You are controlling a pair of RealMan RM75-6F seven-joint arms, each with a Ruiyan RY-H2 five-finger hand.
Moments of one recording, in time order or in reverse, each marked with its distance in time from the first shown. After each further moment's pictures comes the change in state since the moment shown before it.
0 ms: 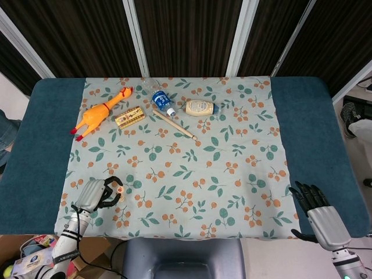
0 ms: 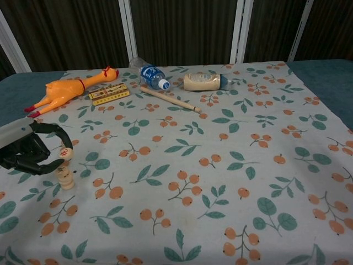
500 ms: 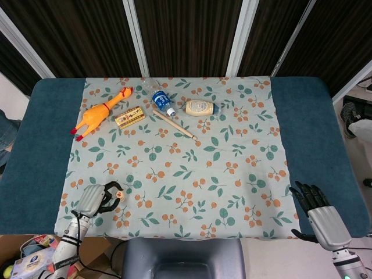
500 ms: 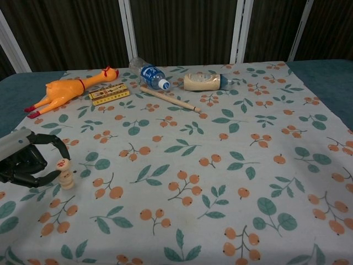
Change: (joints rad) left arm 0.032 -0.035 0.039 0.075 0.062 0.040 -0.017; right arm -0.001 -0.002 0.001 -0.001 0.002 0.000 -0.005
